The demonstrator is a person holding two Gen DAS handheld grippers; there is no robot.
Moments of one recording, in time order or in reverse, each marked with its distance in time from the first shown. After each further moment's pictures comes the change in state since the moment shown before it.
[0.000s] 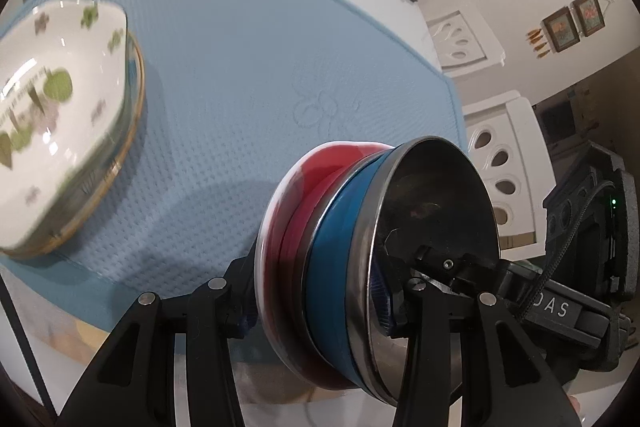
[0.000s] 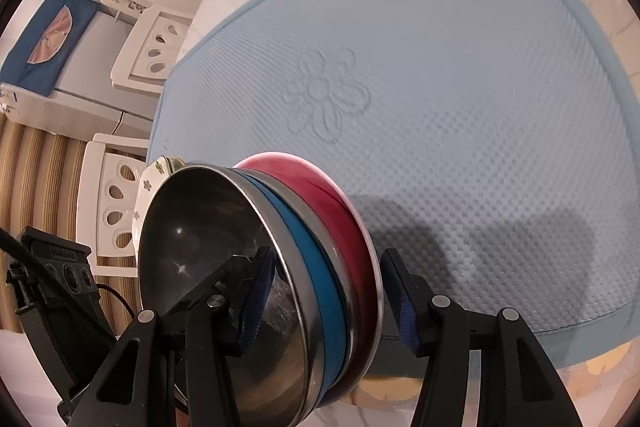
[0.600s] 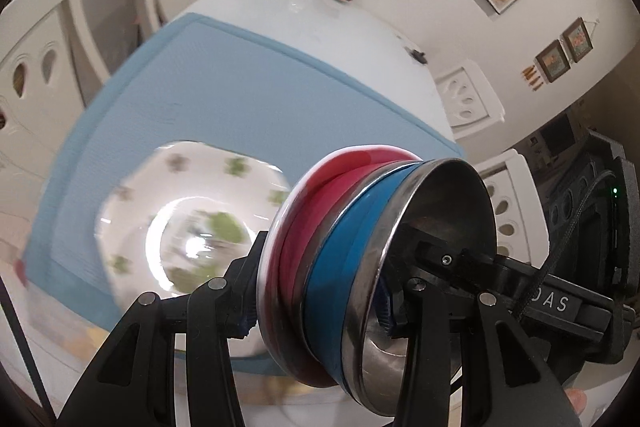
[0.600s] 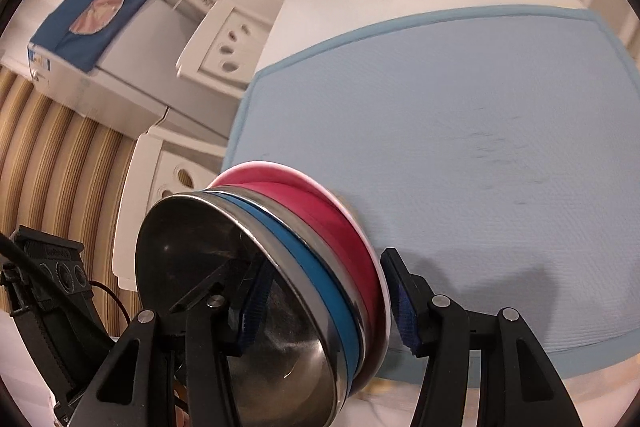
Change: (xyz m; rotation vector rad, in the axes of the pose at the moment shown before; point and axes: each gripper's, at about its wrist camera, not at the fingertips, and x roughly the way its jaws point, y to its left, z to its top) left arm -0.117 0.109 0.072 0.044 -0.121 0.029; right arm 0.028 0.190 0.003 -0.121 -0.079 0.041
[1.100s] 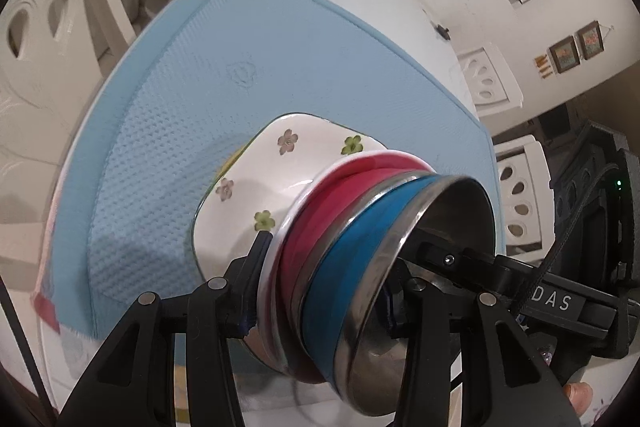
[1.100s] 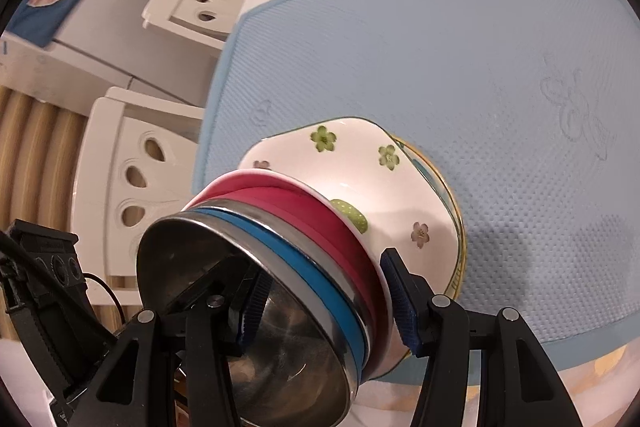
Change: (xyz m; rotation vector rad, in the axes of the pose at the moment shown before) left arm 0.035 0.096 0.018 -0.016 0.149 -0.062; right arm 0.108 0.054 -0.007 0.062 0.107 -0.127
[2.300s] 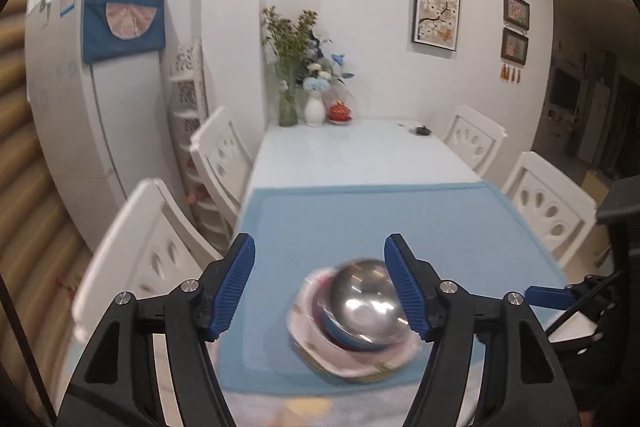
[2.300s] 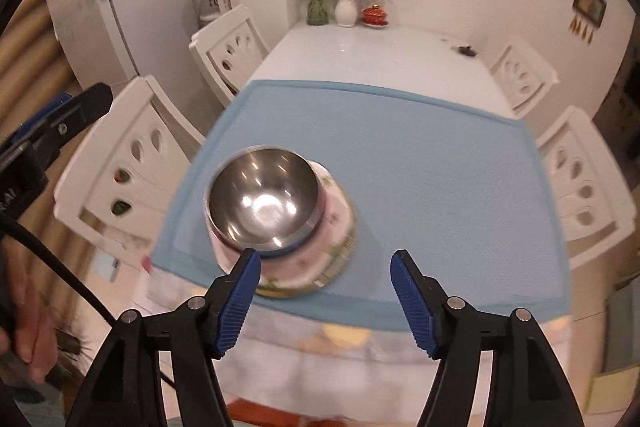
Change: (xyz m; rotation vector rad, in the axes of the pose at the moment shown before) left arm -0.184 -0.120 -0.072 0.466 -0.589 0.298; right arm -0.160 0.047 -0.140 -0.311 -0.363 -0.354
